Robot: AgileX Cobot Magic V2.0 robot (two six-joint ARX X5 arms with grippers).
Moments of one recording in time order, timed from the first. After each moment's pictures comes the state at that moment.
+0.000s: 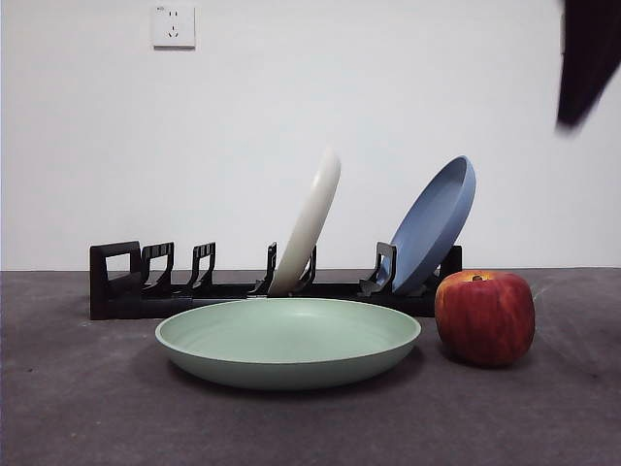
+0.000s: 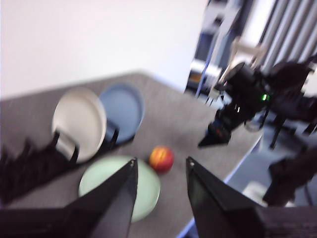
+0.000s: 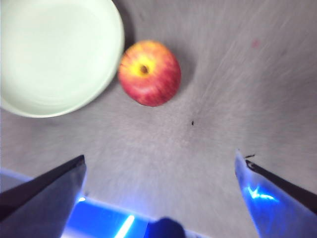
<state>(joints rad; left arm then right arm) -1.08 0.43 1.38 -1.15 -0.23 -0.26 0.47 1.01 0.93 -0.96 -0.01 0.15</state>
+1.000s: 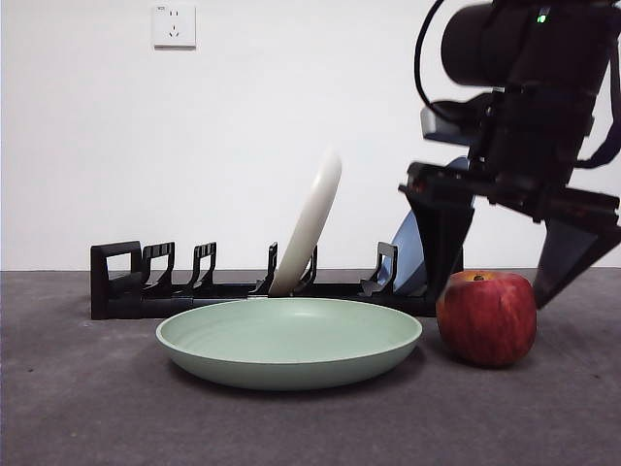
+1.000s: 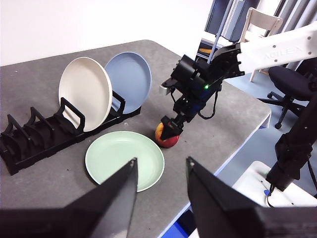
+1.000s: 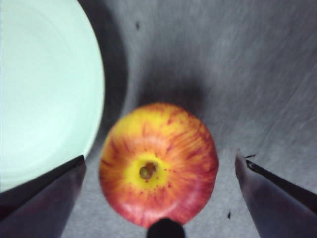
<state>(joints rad) -1.08 0.44 1.37 -1.24 -0.23 -0.30 0.48 1.59 1.04 -0.68 -0.03 0.17</state>
